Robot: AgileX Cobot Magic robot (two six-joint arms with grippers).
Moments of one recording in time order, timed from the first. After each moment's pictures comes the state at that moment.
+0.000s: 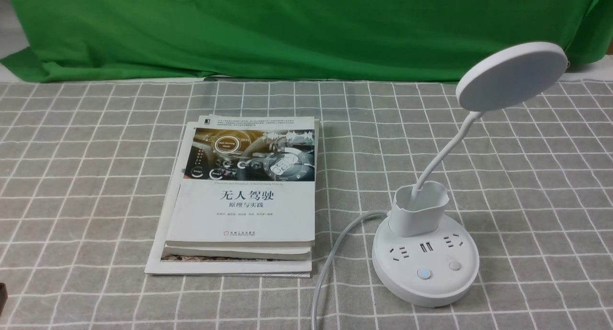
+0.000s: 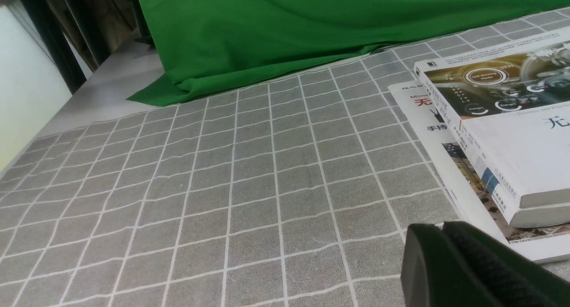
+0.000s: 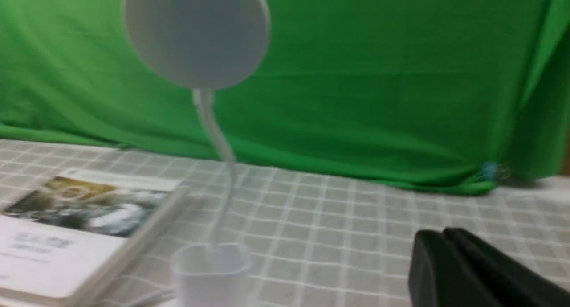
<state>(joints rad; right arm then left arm) 0.21 0.05 -0.29 -0.05 0.34 -0.03 0.02 0.00 0.01 0.06 0.24 0.22</state>
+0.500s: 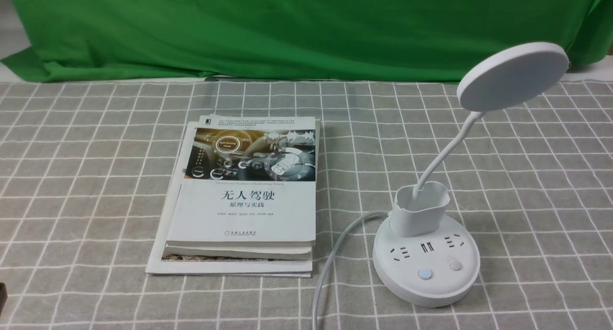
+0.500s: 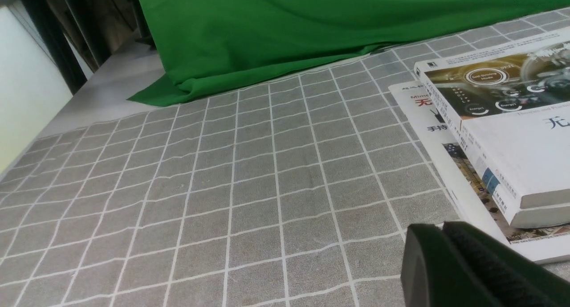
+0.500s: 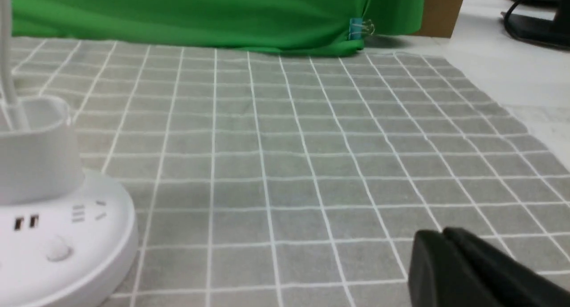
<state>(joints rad) -0.09 0.00 0.01 -0.04 0.25 -0.05 0.02 0.00 0.01 0.06 0.24 0.22</state>
